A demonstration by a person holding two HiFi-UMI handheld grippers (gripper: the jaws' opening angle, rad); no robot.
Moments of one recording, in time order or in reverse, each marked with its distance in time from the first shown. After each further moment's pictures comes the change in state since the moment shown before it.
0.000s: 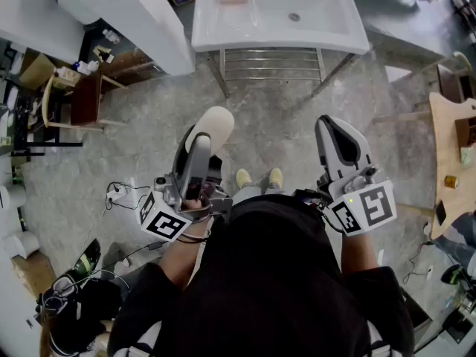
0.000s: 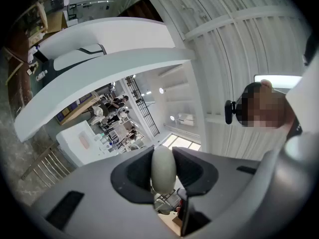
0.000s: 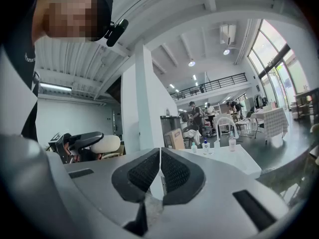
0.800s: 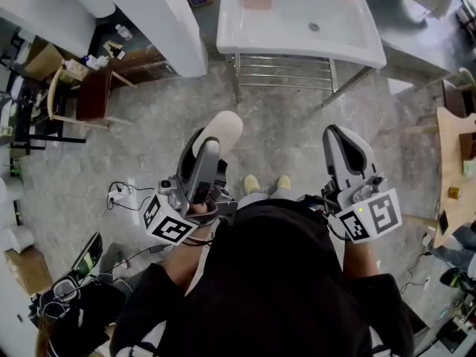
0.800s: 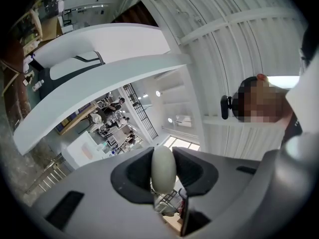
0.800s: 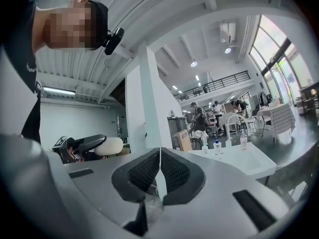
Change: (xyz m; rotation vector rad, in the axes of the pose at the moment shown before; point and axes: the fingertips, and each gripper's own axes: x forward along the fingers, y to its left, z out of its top) left arm -0.039 0.021 0.051 0.049 -0.027 -0.021; right arm 0.033 0.059 -0.003 0.028 -0.026 0.048
